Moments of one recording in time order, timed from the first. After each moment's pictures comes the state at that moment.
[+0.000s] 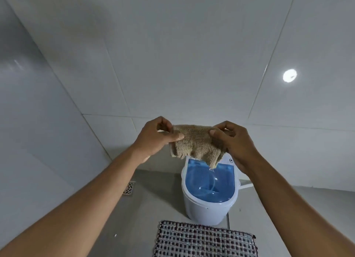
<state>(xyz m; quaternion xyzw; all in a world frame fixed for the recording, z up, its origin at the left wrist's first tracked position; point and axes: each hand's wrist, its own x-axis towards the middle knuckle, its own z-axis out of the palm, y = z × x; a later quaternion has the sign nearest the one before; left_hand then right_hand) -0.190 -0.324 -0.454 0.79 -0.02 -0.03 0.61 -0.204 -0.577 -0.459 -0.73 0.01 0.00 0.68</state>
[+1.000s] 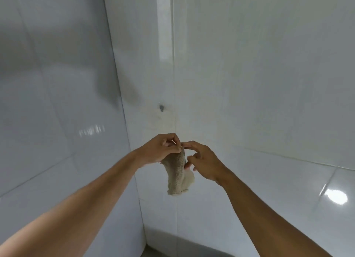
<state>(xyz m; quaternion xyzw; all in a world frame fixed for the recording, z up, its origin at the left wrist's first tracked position) -0.137 -0.154 0.031 0.89 -0.06 0.03 0.46 -0.100 -0.355 -0.002 -0.80 -0.31 0.08 0.50</state>
